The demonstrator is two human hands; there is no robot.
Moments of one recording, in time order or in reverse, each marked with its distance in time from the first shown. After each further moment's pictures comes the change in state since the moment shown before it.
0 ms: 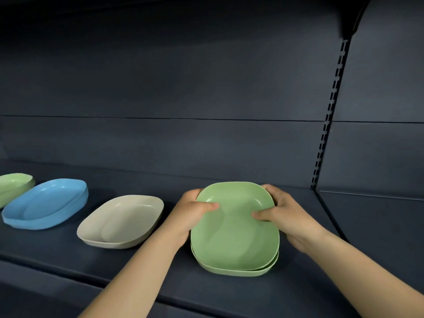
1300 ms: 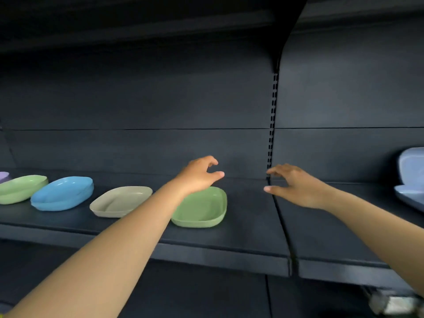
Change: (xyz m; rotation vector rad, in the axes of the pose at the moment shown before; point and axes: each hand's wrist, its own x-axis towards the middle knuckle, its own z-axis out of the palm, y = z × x) left_hand -0.061 0.072 0.062 0.899 0.016 0.385; right_hand -0.102 -0.030 -0.121 -1.025 0.069 -0.247
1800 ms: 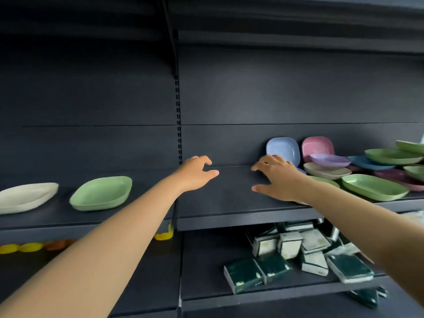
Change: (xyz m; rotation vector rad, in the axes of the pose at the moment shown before) left_hand -0.075 0.215 0.094 -0.052 -0.183 0.192; right_hand -0.201 0.095 -0.107 -0.453 0.096 0.140
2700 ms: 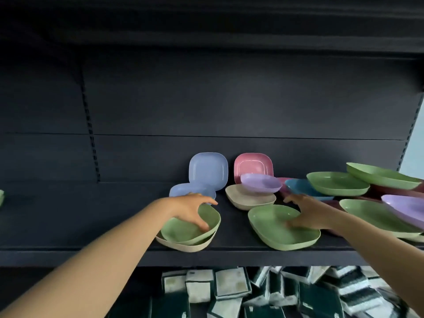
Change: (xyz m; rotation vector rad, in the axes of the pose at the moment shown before) left_hand 0.170 0.229 0.213 0.226 -0.400 -0.037; right_hand -0.031 0.437 0.055 0.272 -0.302 0.196
